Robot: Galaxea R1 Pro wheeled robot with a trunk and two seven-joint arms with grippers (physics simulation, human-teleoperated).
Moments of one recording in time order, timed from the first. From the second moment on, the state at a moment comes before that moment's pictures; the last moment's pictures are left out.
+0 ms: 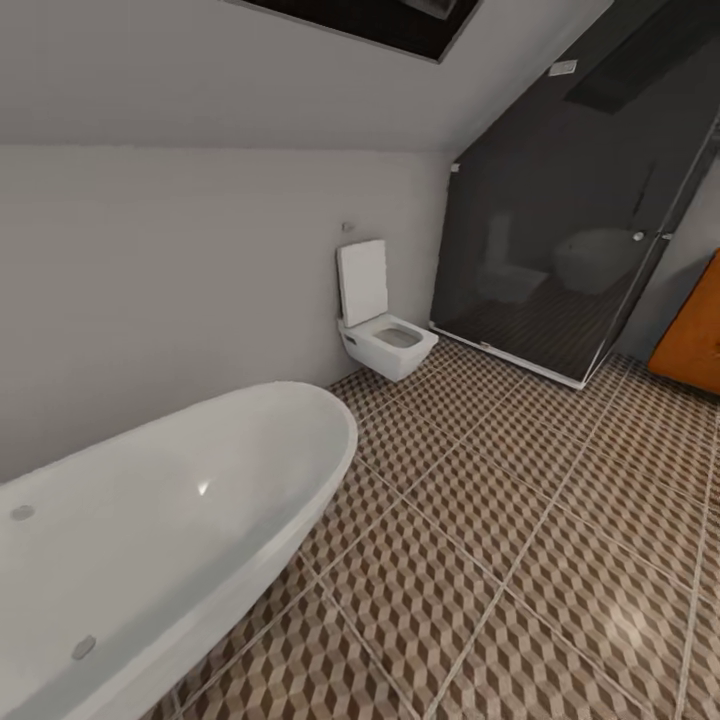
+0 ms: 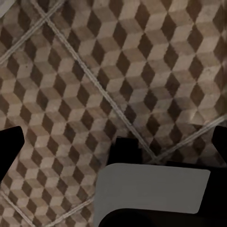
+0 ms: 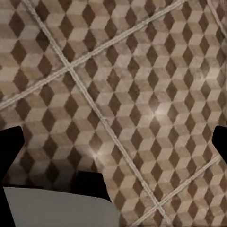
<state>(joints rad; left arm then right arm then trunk) -0.46 0.09 -2.08 -0.17 2.15 -0.06 0.17 -0.32 0.09 0.72 -0.01 -0.42 -0.28 -0.31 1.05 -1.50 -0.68</state>
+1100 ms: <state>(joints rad) -0.46 0.09 -2.08 -0.18 2.15 -0.05 0.17 -0.32 0.09 0.72 -0.01 -0.42 -0.28 -0.31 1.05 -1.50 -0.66</state>
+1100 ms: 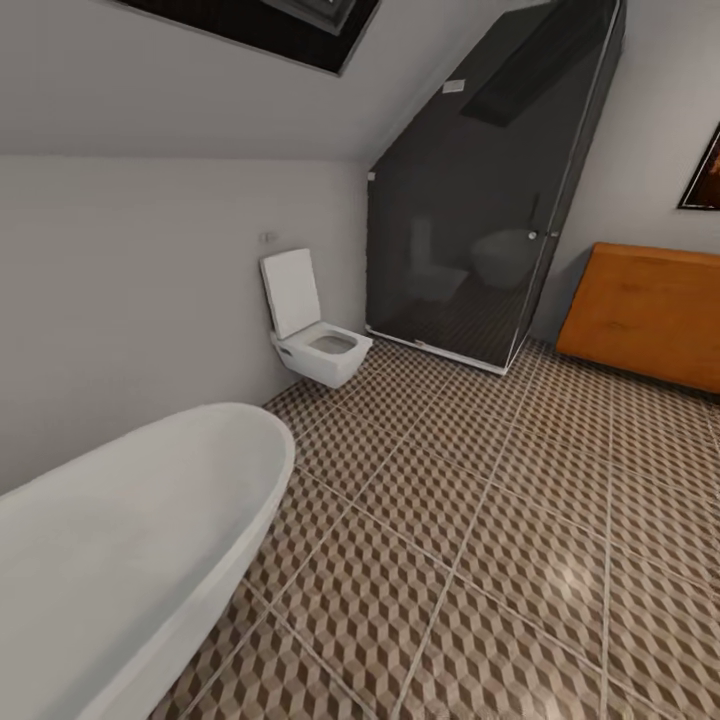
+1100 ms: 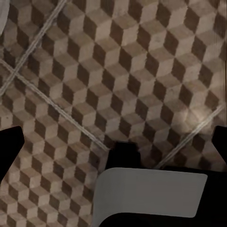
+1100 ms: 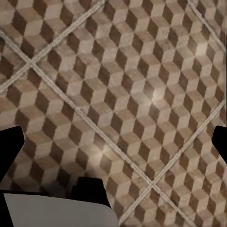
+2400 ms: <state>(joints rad) -0.46 0.09 -2.08 -0.18 2.15 -0.05 0.17 -0.32 0.09 0.72 -0.01 -0.42 -0.28 -0.31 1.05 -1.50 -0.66</state>
